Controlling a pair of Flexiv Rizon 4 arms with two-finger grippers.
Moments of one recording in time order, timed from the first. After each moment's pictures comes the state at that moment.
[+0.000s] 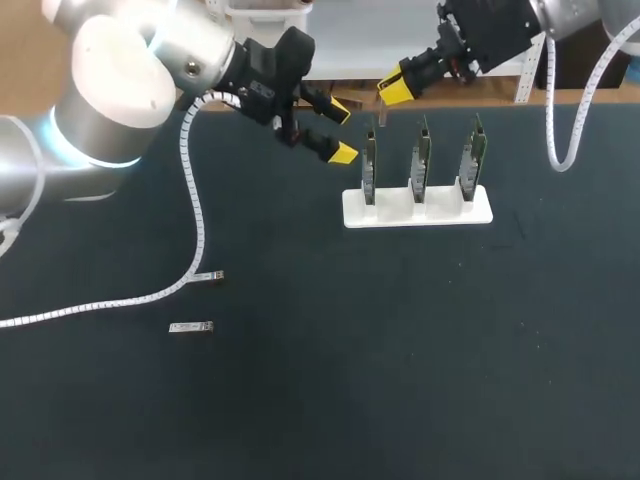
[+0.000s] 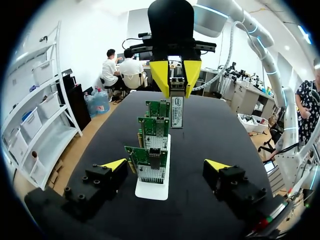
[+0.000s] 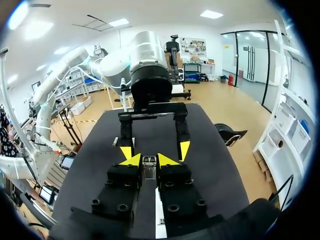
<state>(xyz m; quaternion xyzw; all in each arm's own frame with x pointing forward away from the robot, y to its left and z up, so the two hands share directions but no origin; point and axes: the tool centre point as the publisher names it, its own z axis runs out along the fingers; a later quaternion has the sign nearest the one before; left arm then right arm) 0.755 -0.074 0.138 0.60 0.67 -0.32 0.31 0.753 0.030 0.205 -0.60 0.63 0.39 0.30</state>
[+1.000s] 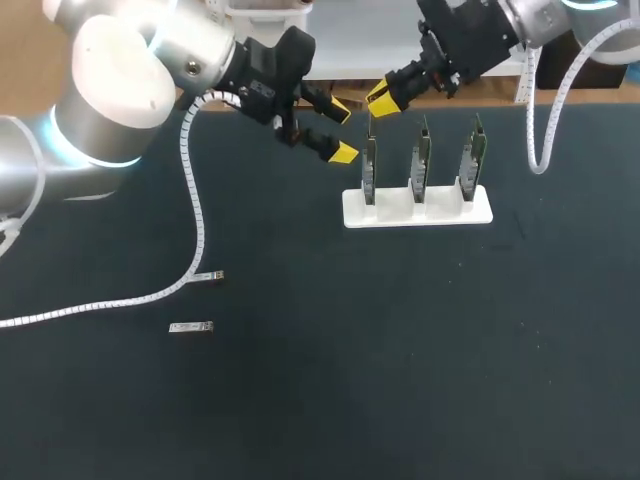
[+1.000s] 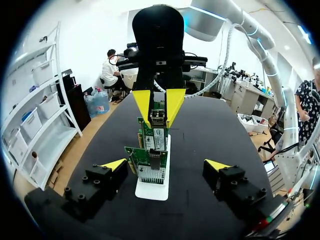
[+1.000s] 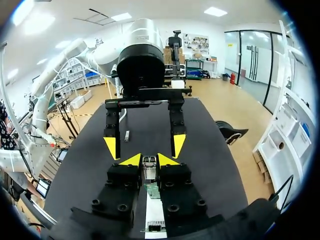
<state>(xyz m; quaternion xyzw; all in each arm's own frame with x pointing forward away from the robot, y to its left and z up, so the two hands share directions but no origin) 0.755 -0.074 0.138 0.60 0.67 -0.32 0.31 0.769 0.041 0.174 -0.62 0.63 0.37 0.29</state>
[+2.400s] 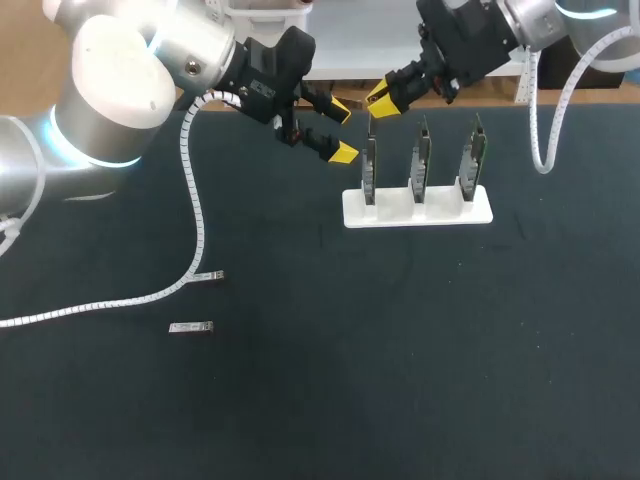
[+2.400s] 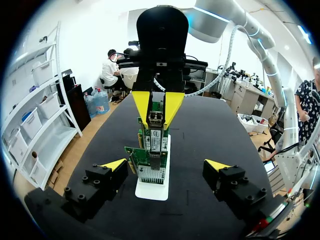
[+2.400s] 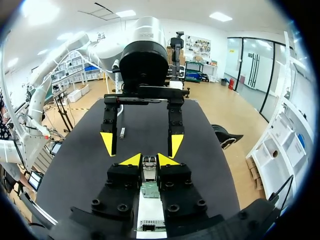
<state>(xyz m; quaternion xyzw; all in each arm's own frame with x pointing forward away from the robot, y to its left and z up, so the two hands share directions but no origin) 0.755 -0.074 0.138 0.60 0.67 -0.32 0.31 0.771 0.041 0.172 -0.64 0.62 0.34 0.31</state>
